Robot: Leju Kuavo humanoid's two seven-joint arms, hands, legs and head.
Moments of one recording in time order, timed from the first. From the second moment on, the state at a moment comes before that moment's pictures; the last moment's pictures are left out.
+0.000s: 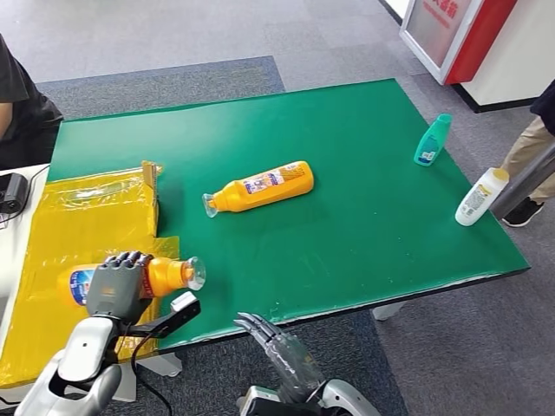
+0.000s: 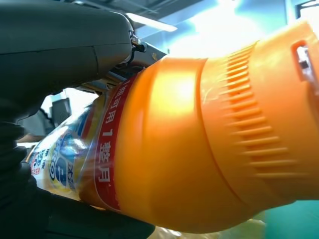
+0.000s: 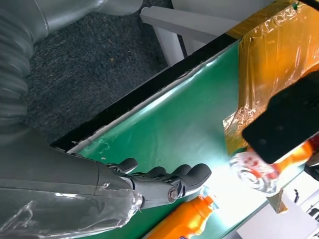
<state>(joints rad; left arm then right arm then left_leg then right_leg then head) -0.11 0.17 -0.41 -1.45 -1.57 0.10 0.33 0.15 -0.04 0.59 -1.53 0.62 -0.06 -0.17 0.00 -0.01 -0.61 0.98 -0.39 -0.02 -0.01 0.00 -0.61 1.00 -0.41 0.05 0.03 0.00</state>
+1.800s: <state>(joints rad) 0.02 0.01 -0.15 -1.54 -1.33 0.11 0.02 0.17 -0.05 0.59 -1.53 0.61 -0.07 -0.15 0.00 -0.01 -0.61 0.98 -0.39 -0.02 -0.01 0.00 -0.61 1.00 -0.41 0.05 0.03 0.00</state>
